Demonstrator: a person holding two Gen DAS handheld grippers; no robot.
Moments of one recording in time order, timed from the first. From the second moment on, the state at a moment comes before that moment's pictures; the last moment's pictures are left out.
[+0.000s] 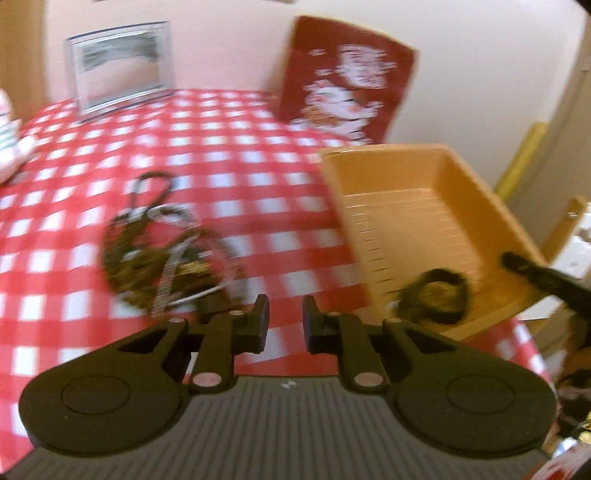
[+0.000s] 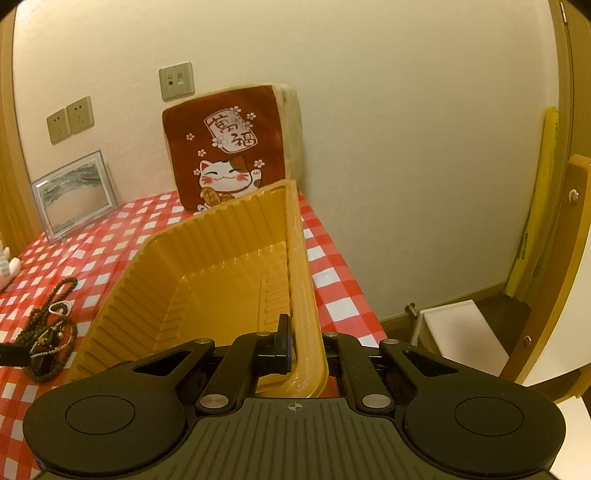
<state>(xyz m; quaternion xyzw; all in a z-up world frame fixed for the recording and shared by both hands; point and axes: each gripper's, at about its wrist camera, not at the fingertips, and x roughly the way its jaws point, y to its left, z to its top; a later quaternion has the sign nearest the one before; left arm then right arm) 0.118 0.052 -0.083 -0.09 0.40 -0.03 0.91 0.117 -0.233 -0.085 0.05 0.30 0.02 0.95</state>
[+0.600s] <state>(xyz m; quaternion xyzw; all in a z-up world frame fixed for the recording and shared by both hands) 0.122 0.082 -0.096 -0.07 0.40 0.02 0.91 0.116 -0.232 -0.085 0.05 0.30 0.02 0.95</state>
